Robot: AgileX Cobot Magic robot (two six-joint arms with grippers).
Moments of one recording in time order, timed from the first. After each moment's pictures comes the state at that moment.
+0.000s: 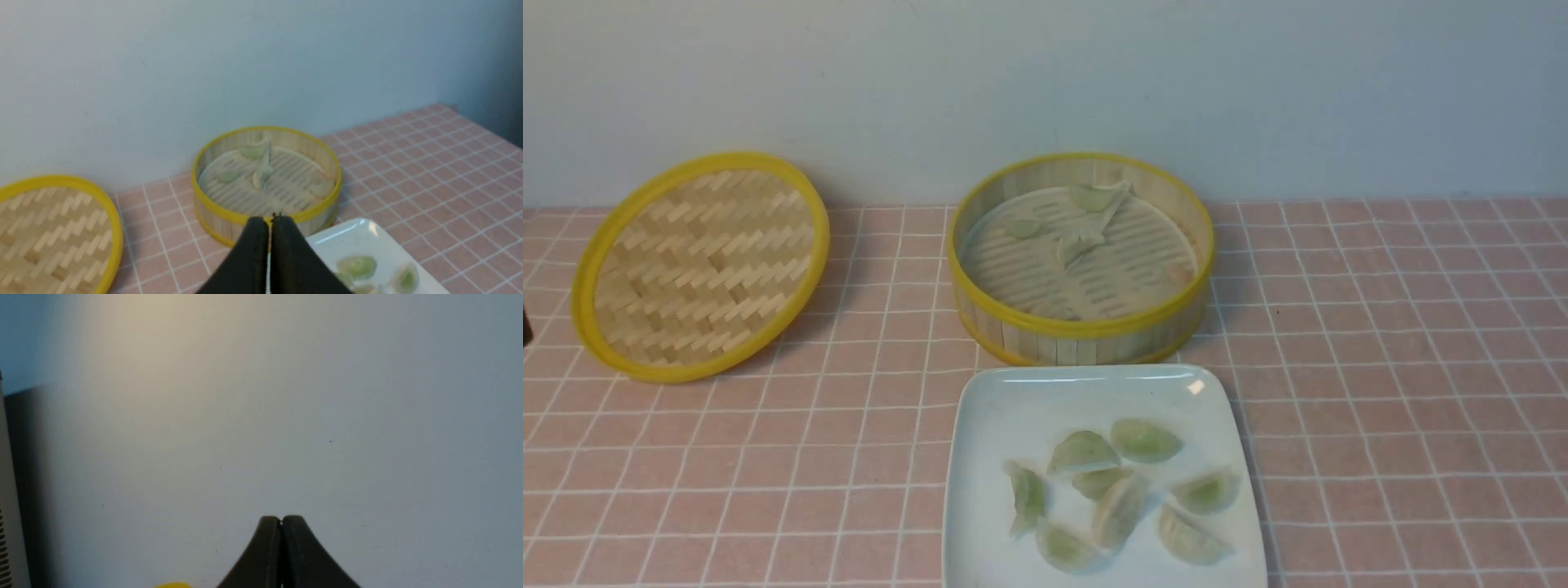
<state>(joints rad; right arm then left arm) 0.47 -0.02 -0.45 -0.13 0.29 0.29 -0.54 0.37 -0.72 0.10 0.57 -0.16</state>
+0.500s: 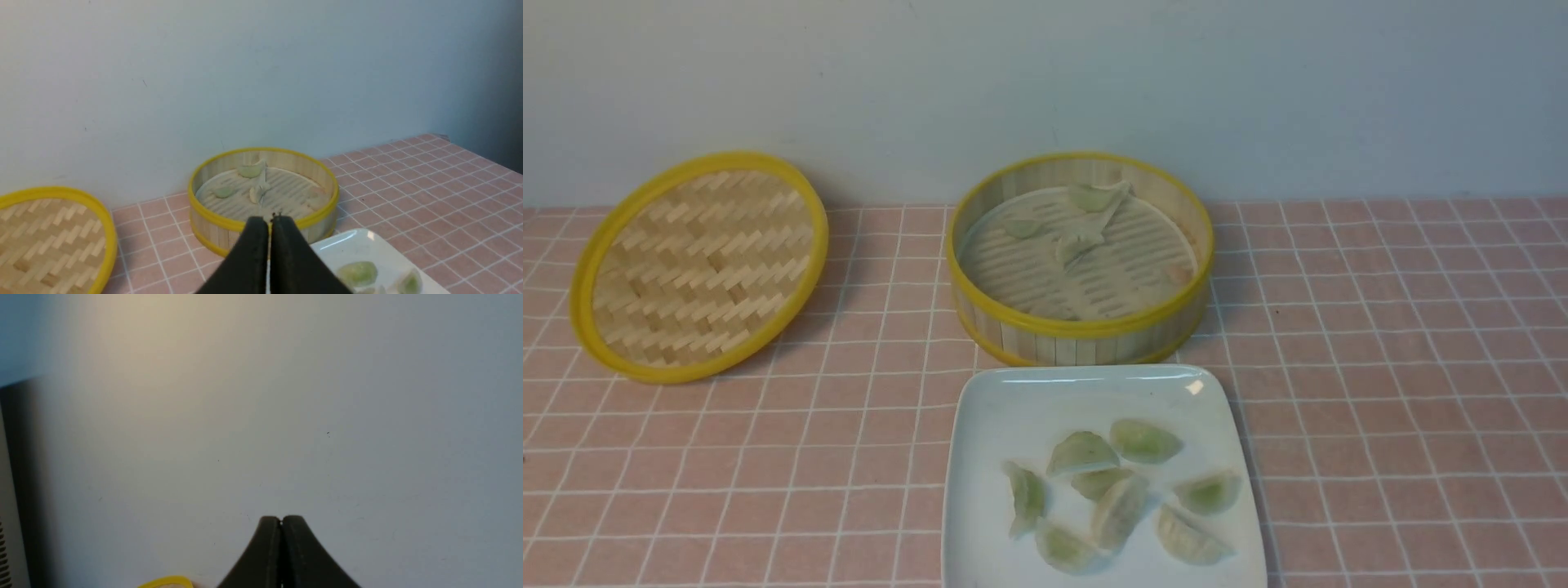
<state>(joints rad) 0.47 -0.02 -0.45 -0.13 0.31 0.29 -0.54 0.15 -0.50 0.10 0.49 -0.16</state>
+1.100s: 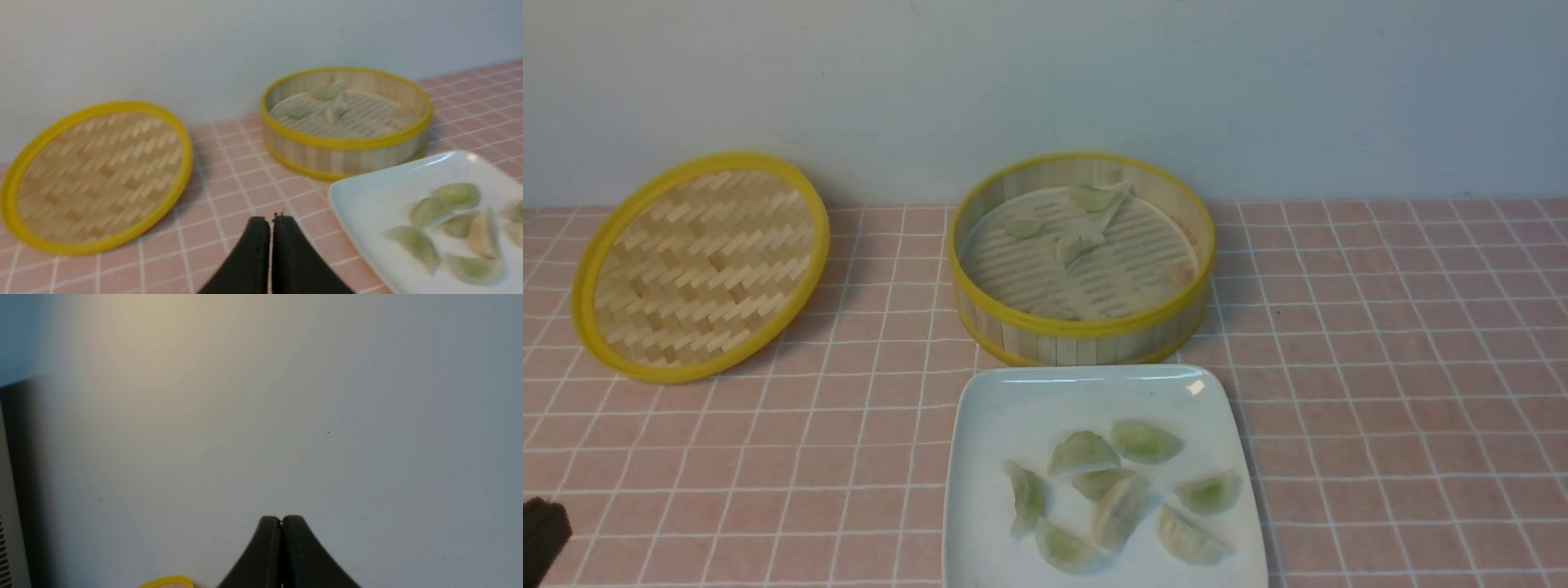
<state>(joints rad) 0.47 -0.02 -0.45 -0.13 0.31 0.29 -0.29 0.05 -0.25 0.03 0.48 -0.03</state>
